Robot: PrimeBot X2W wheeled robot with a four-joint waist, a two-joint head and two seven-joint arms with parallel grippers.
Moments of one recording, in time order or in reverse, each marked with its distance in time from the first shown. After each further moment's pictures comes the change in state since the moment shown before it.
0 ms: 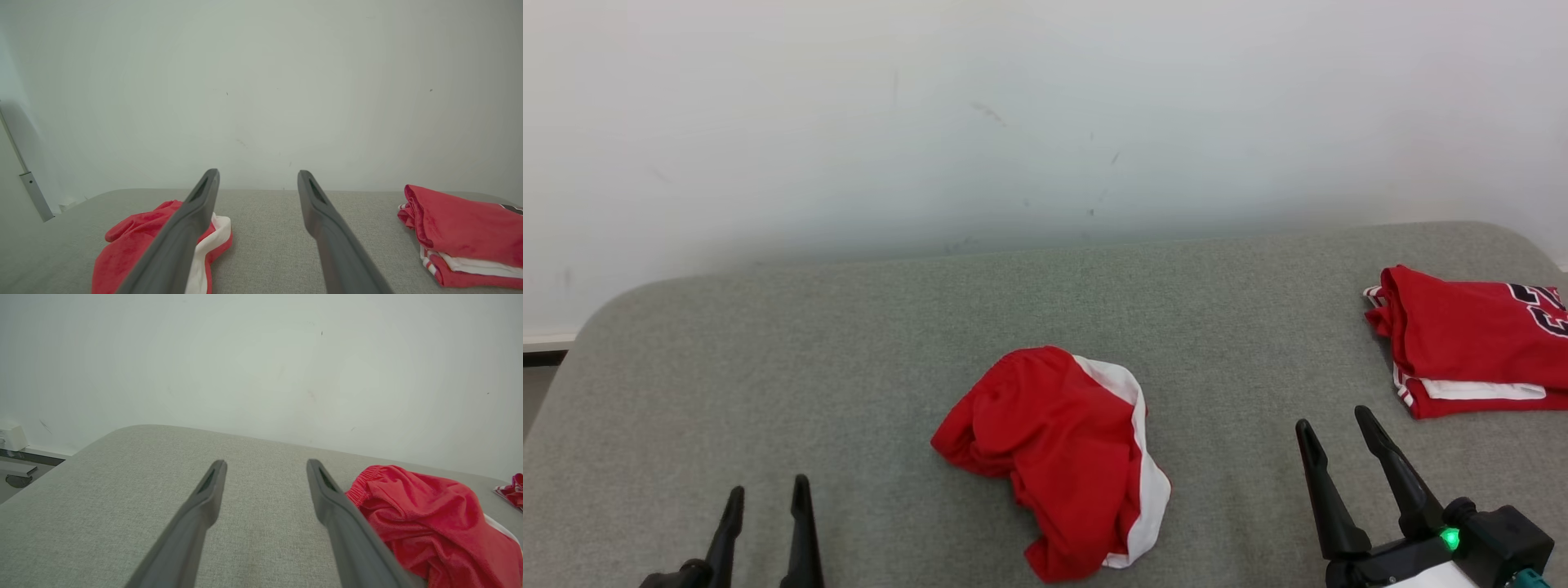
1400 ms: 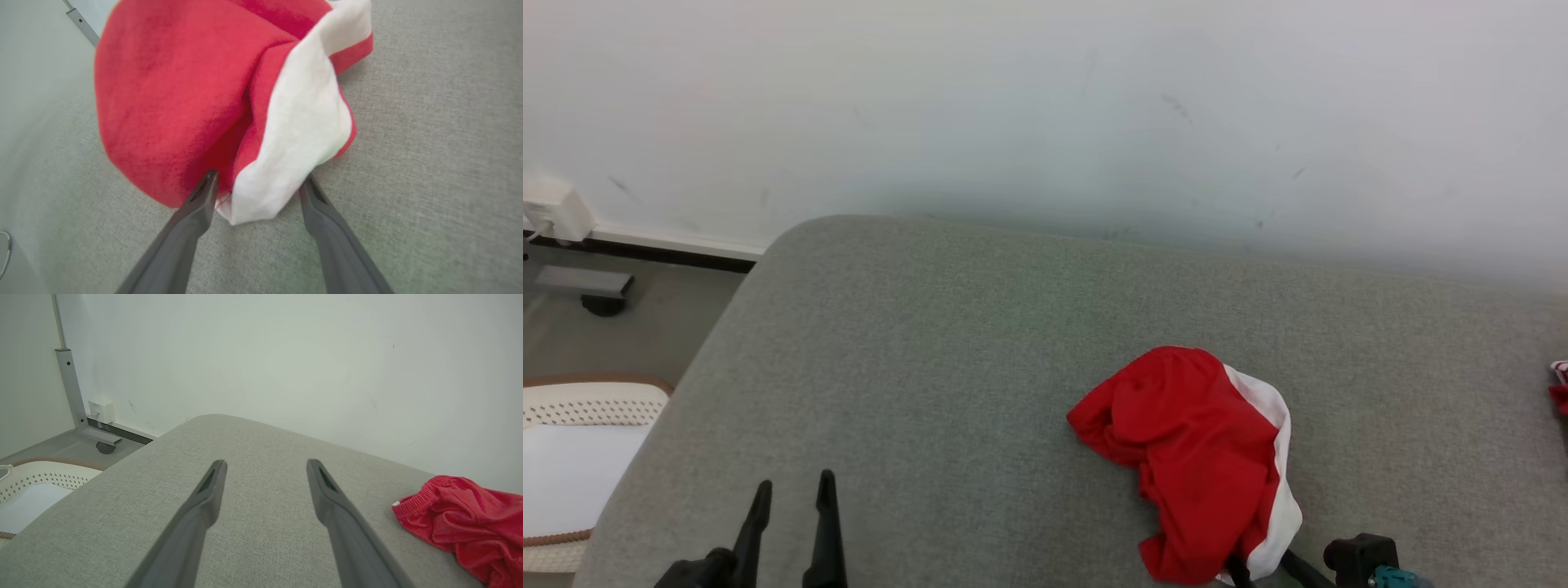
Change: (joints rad) left arm -0.036 -0.003 -0.049 0.051 -0.027 -0.005 -0.001; right arm -0.116 0.031 0.222 0.492 0.150 0.000 0.220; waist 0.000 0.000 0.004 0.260
